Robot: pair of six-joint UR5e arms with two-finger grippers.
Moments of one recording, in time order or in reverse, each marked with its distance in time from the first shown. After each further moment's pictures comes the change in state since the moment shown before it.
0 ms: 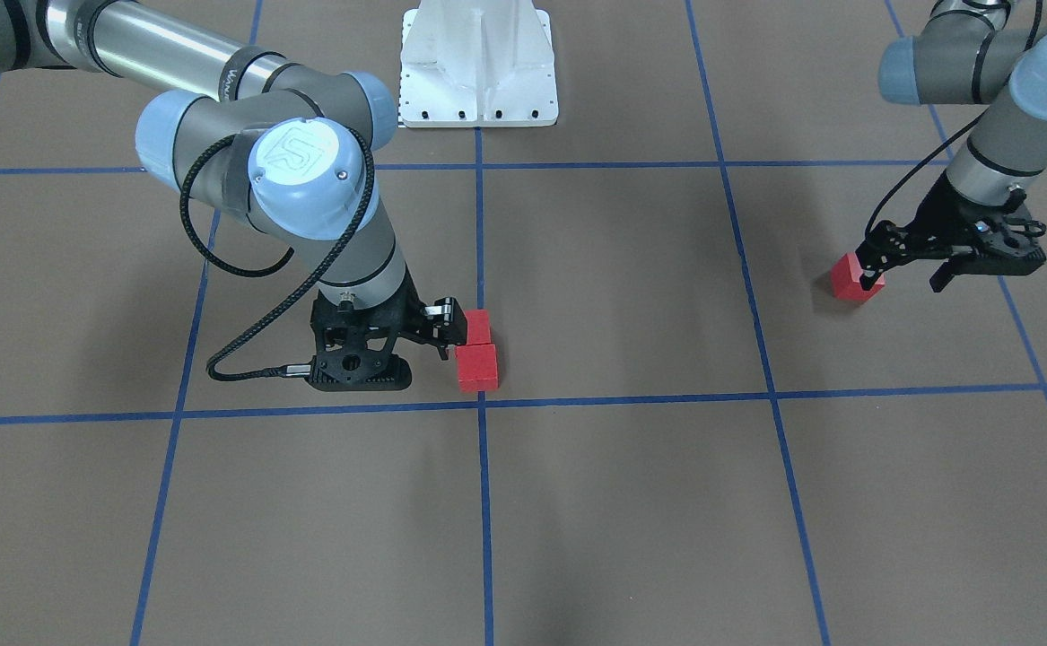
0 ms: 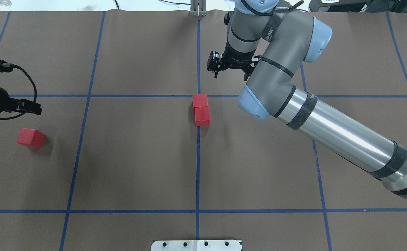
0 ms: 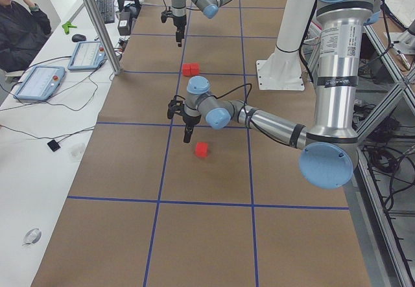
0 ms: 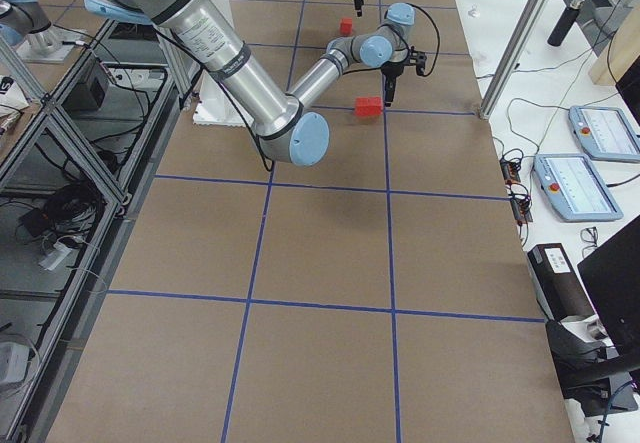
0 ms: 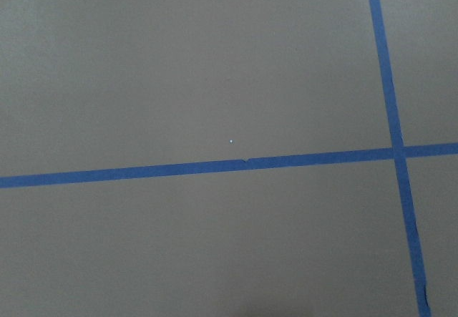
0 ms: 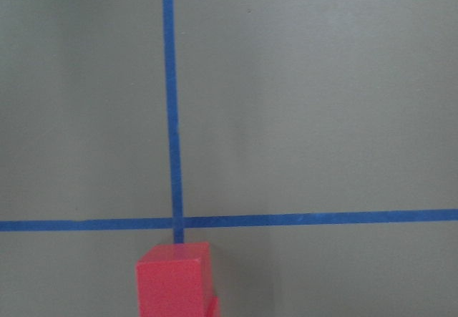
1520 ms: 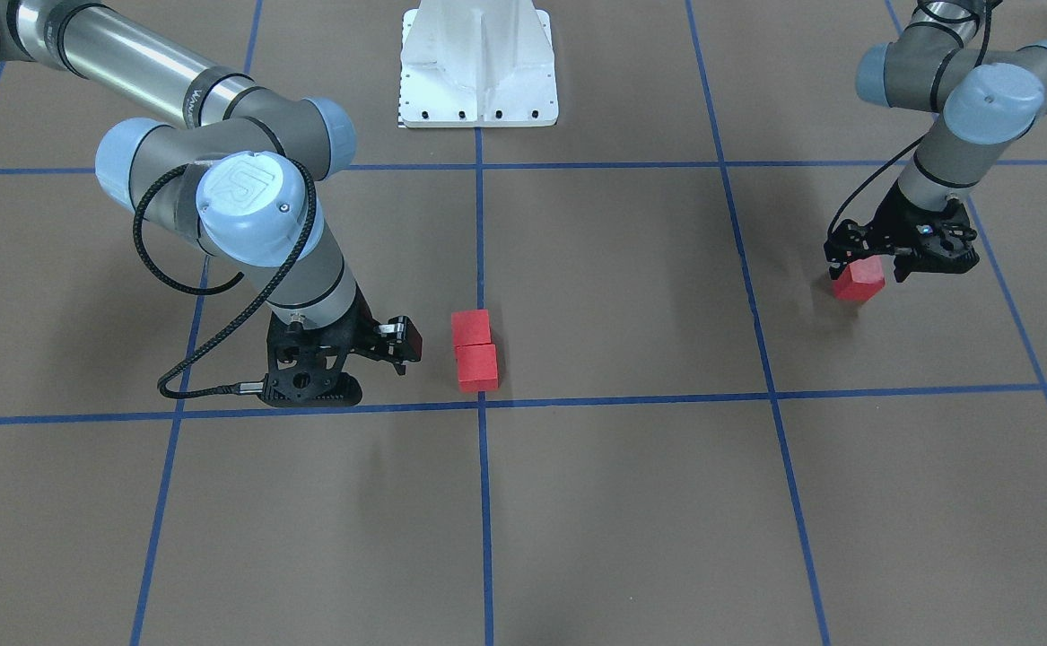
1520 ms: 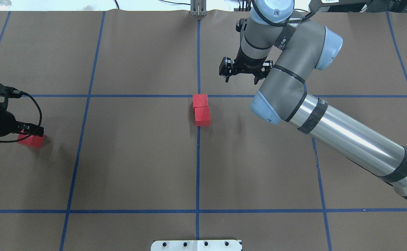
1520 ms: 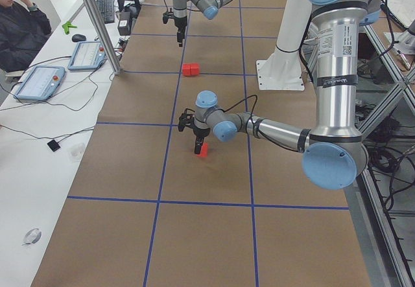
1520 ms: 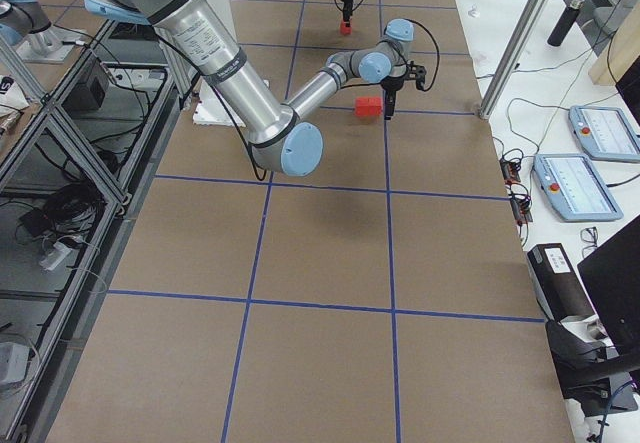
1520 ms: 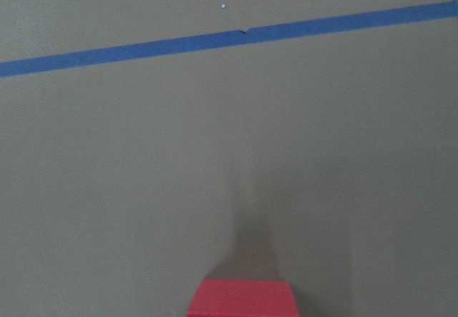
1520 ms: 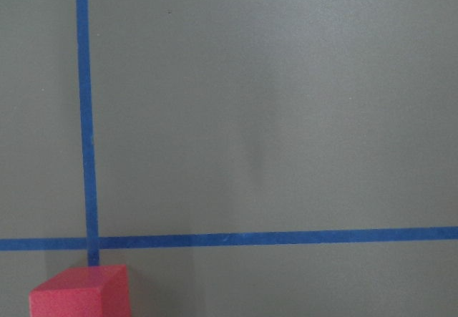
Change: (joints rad) left arm 0.086 0.051 0.068 -0.074 0.018 -0.011; right arm 0.003 -0.058 0.001 0.057 -0.005 -0.017
